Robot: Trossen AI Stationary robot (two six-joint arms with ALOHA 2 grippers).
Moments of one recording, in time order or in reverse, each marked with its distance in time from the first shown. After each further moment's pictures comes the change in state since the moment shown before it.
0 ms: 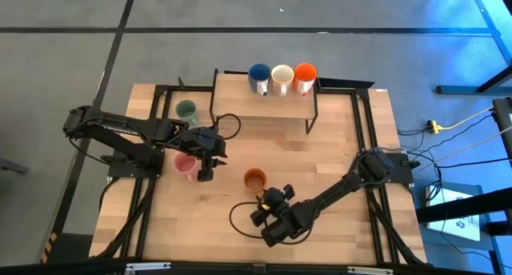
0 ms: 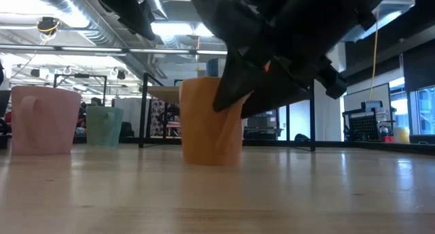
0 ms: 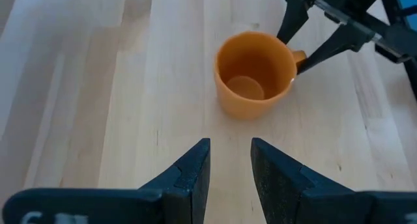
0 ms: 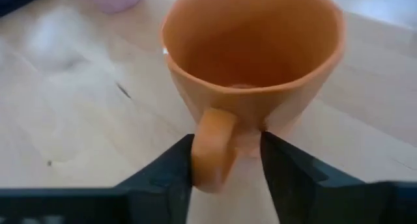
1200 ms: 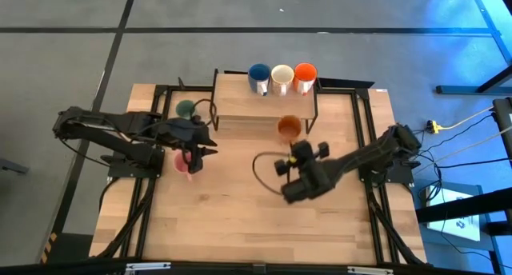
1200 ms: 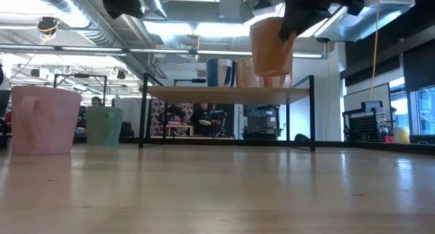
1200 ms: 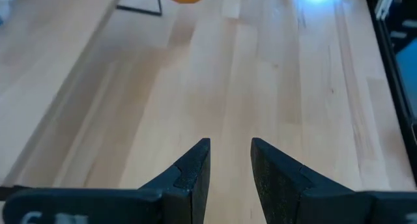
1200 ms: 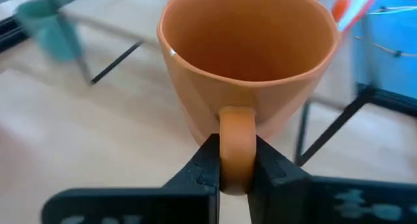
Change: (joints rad) left arm 0.000 -0.194 0.000 -0.064 -0.113 -0.147; right arm -0.153 -0.385 0.000 -0.758 0.145 0.226
